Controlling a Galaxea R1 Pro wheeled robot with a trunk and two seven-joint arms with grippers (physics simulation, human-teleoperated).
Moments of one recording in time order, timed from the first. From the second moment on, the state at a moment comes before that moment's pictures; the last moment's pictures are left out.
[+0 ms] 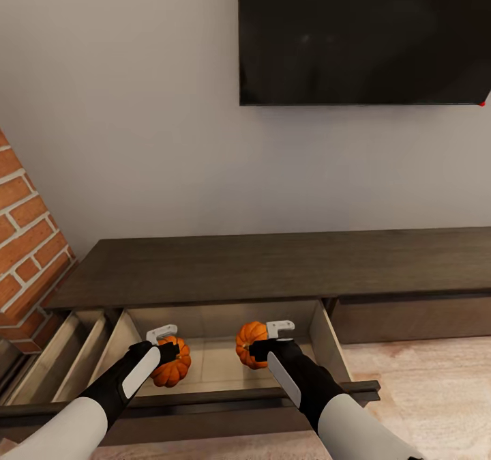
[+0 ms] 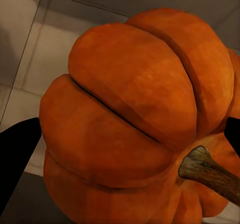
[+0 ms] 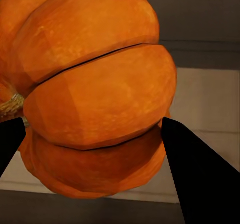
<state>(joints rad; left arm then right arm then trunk) -0.64 0.12 -0.42 -0.64 0.83 0.42 0.45 -0.66 0.17 0.46 -0.63 -0.41 0.48 -0.32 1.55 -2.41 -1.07</state>
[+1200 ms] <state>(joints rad) -0.64 0.12 -0.42 -0.64 0.83 0.42 0.45 -0.66 0.17 0.46 -0.63 -0.41 0.48 -0.32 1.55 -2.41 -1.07</state>
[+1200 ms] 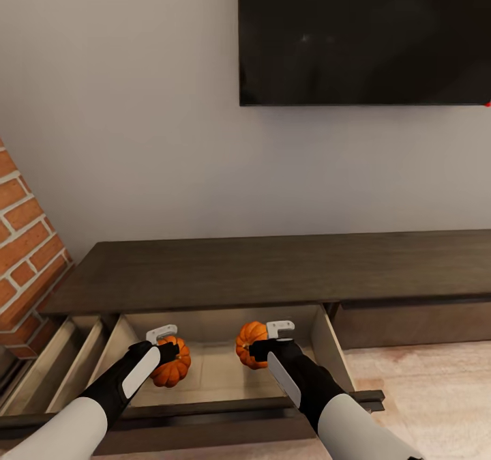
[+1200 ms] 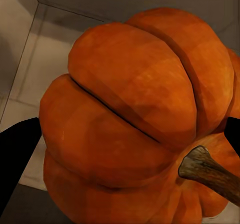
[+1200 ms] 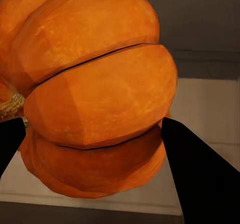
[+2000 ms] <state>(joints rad) -0.64 0.13 -0.42 -0.64 0.83 0.43 0.45 -0.67 0.17 0.45 -0.63 -0.43 0.51 -0.33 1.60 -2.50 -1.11</state>
